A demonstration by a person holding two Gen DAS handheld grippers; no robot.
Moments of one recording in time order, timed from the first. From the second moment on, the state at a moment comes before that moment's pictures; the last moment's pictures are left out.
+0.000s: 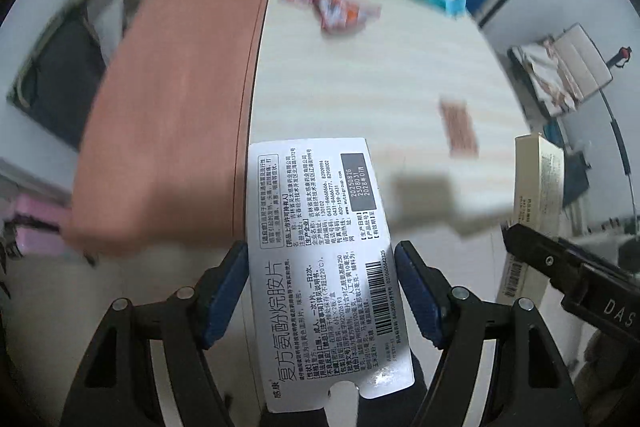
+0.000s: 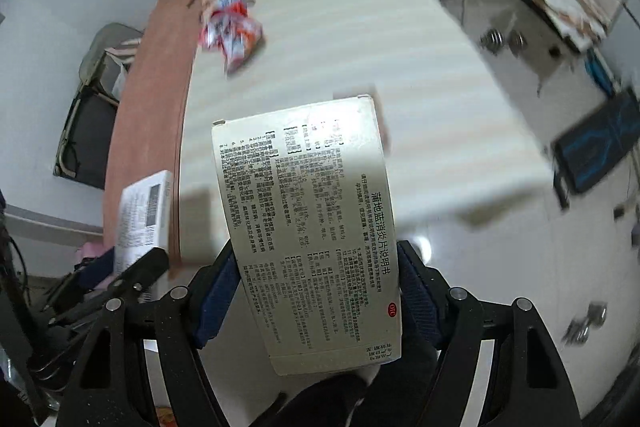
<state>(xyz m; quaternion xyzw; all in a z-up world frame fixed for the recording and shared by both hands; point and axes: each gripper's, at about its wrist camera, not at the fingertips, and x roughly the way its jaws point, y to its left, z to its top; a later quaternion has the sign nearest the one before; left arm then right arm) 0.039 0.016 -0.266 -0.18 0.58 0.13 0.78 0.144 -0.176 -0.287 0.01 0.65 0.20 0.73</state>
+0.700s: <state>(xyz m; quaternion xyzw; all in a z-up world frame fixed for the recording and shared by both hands) 0.015 0.030 -0.658 -0.30 0.71 0.10 0.63 0.044 -0.207 -0.708 0.09 0.77 0.15 0.61</state>
